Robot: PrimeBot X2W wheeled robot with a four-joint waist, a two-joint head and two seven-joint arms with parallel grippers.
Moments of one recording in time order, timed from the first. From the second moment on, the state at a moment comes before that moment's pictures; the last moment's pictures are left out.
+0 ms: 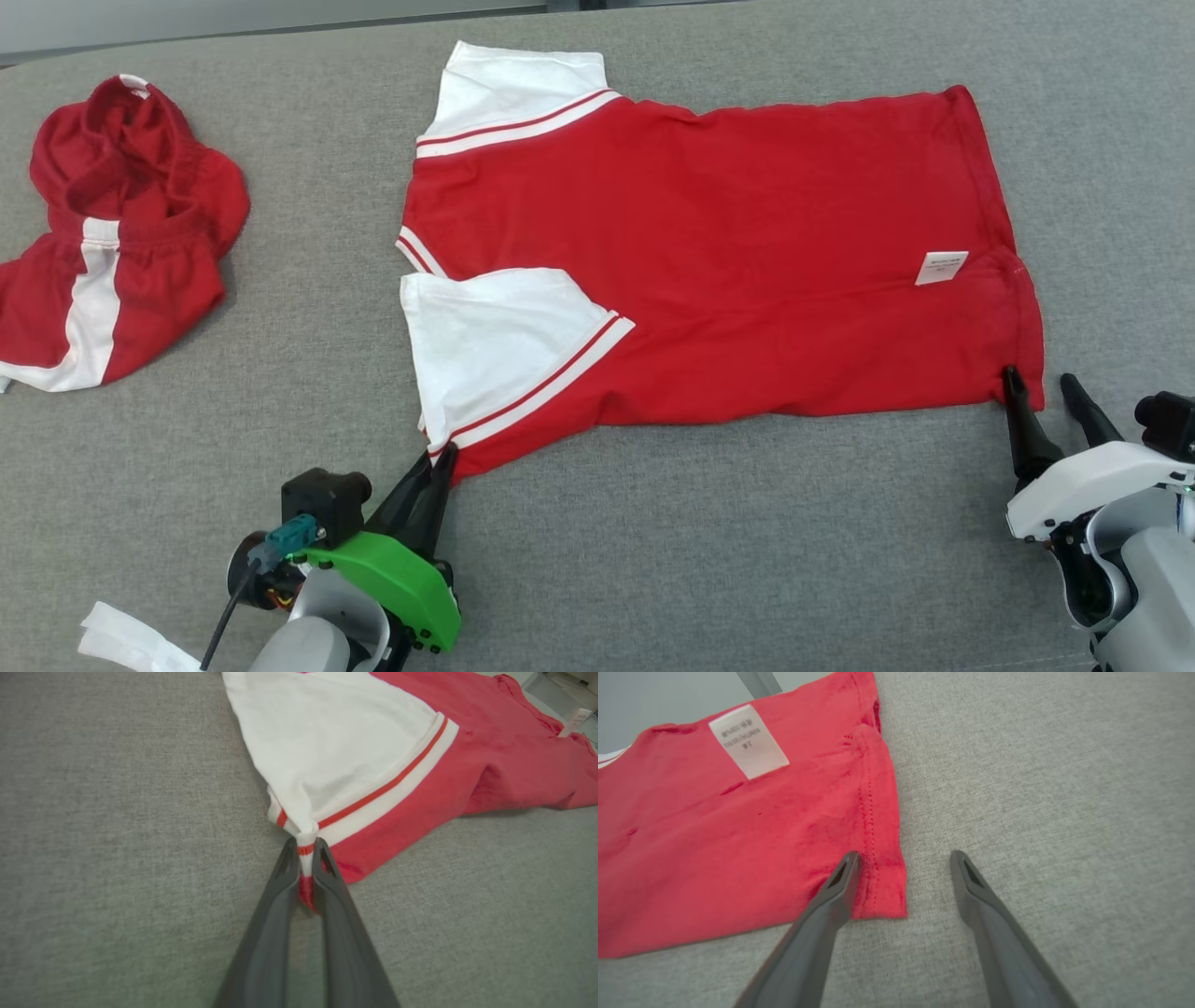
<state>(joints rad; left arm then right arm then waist) -0.20 0.20 -0.41 0.38 -0.50 -0.10 -0.10 -0.29 -0.33 0.11 0.63 0.61 0.13 -0.22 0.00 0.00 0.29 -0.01</state>
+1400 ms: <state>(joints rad) 0.07 0.34 -0.49 -0.08 -0.50 -0.01 0.04 0.18 -0.56 0.06 0.18 0.72 0.13 -0.25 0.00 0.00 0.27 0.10</state>
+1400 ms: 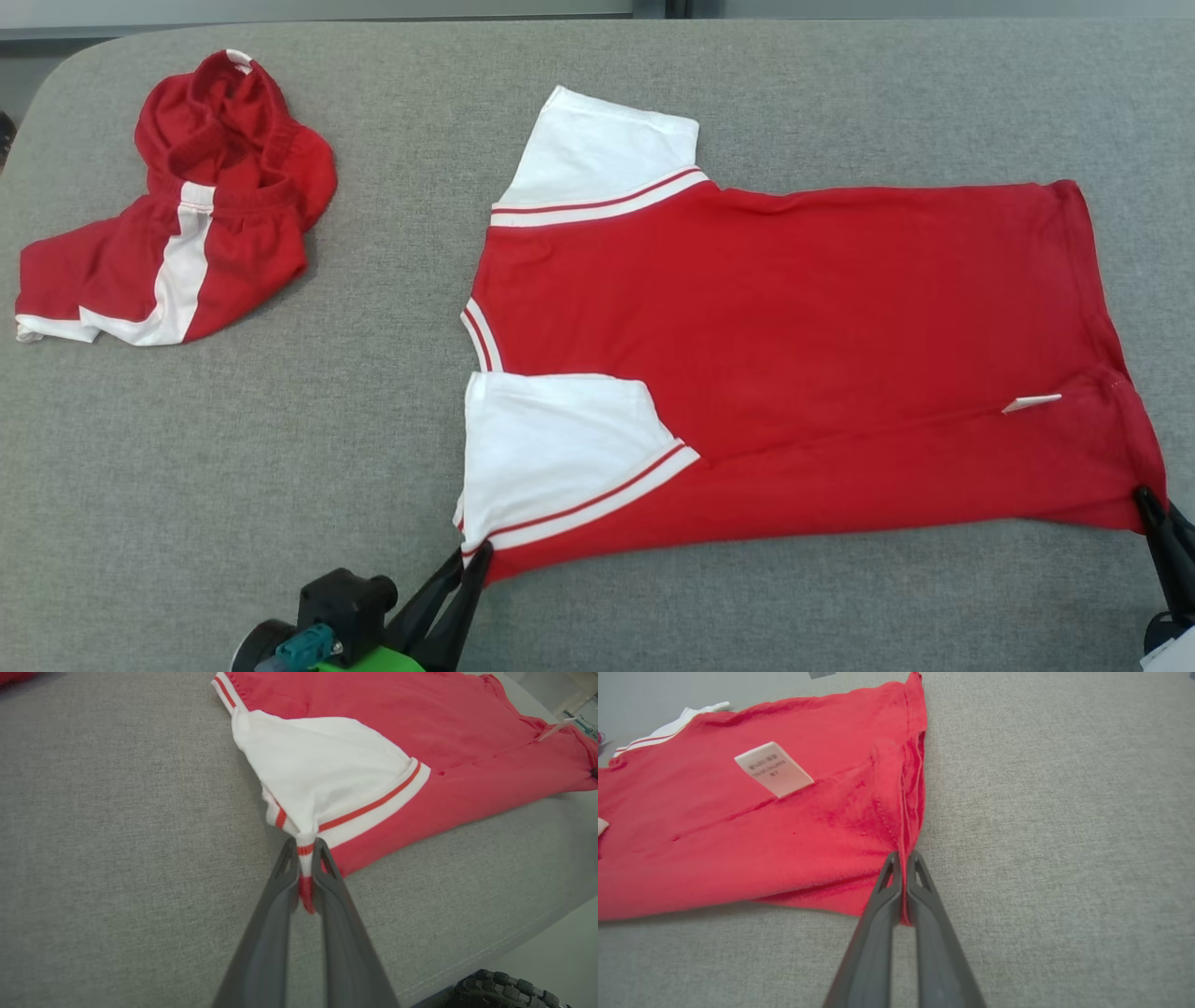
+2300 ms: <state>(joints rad) -0.32 0.38 -0.44 -0.17 -0.43 0.00 0.17 0.12 -0.39 -0.13 0.08 0.49 0.13 -0.26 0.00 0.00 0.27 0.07</state>
